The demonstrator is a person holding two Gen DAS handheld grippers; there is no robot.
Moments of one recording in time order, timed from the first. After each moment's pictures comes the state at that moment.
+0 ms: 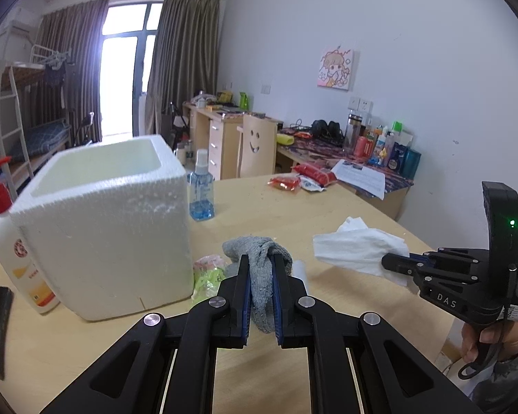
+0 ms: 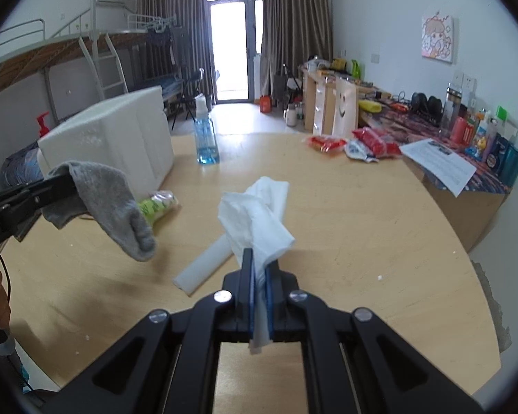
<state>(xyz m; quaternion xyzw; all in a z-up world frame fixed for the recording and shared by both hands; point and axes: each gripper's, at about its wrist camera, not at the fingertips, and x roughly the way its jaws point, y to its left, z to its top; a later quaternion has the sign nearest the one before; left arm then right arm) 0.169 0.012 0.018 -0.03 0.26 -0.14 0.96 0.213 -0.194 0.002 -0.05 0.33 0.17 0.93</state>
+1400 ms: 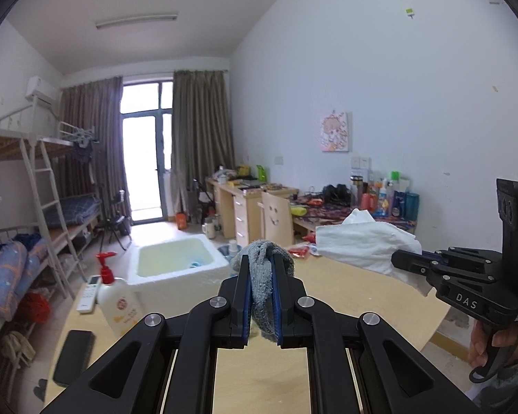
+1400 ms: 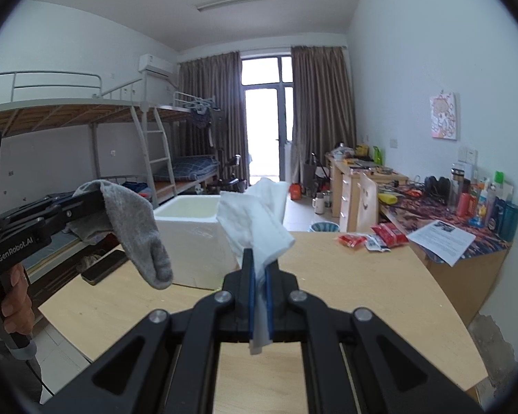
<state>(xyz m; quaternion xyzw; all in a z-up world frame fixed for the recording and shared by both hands) 0.035 0.020 0.109 0.03 0.11 -0.09 0.99 0.105 -0.197 0.089 -0.02 0.14 0.24 0.96</state>
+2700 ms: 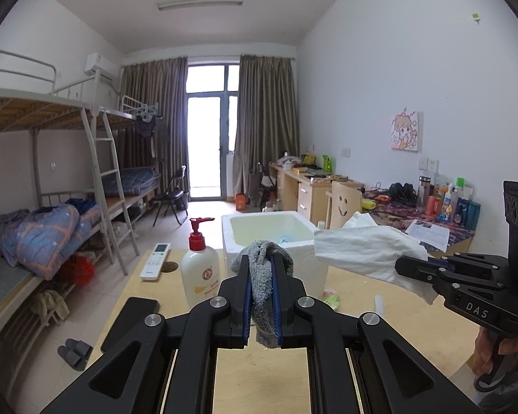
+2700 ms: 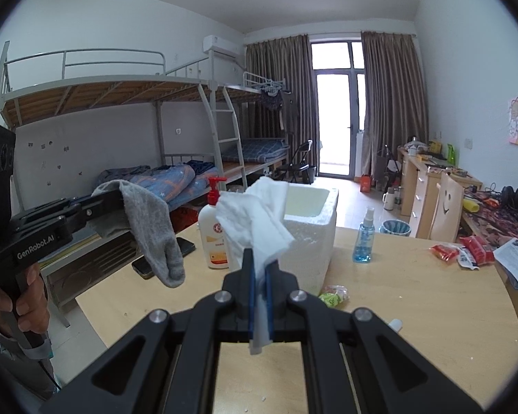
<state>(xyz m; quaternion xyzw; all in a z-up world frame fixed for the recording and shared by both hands) 0.041 0.106 0.087 -0.01 0.13 0.05 0.99 0.143 -0.107 0.074 -0.05 0.17 0.39 0.91</state>
